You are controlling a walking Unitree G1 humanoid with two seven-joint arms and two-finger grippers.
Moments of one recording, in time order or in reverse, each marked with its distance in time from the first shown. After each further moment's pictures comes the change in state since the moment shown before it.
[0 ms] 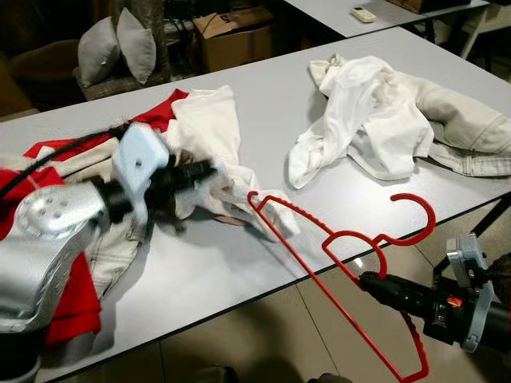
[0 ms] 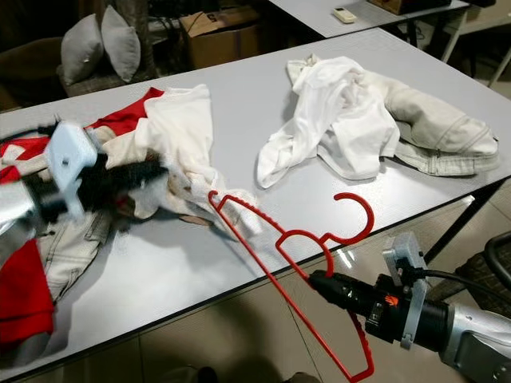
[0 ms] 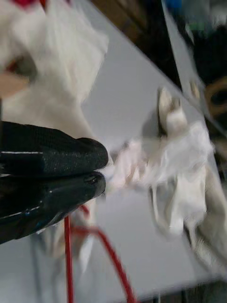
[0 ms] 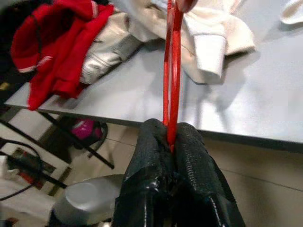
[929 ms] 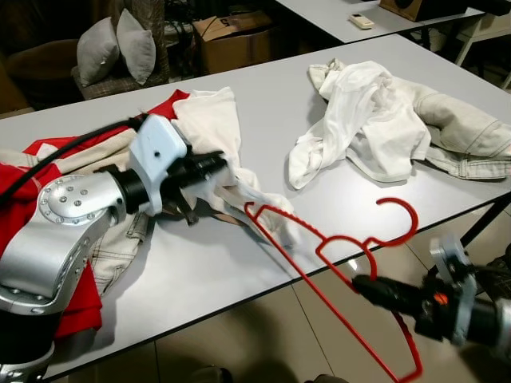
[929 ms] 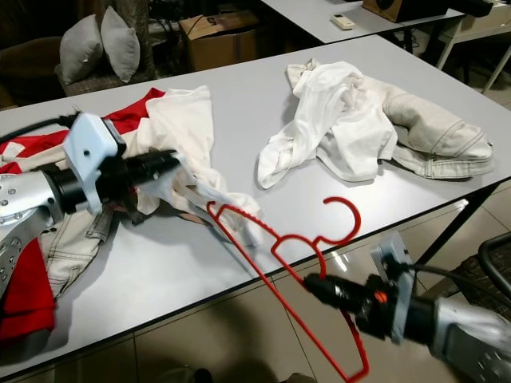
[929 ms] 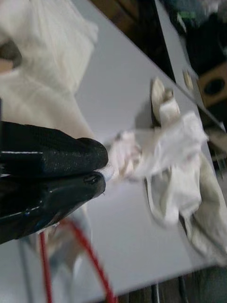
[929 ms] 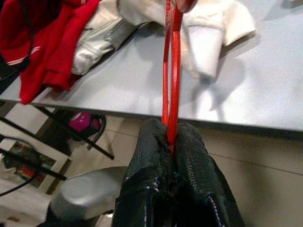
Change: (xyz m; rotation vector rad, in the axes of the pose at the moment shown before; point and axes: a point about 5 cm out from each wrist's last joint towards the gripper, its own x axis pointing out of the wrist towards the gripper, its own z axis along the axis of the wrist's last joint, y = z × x) left arm 0.013 -0.011 0.006 0.011 -0.017 -0.132; right arm 0.013 -0.015 -0.004 0.040 0.059 -0.033
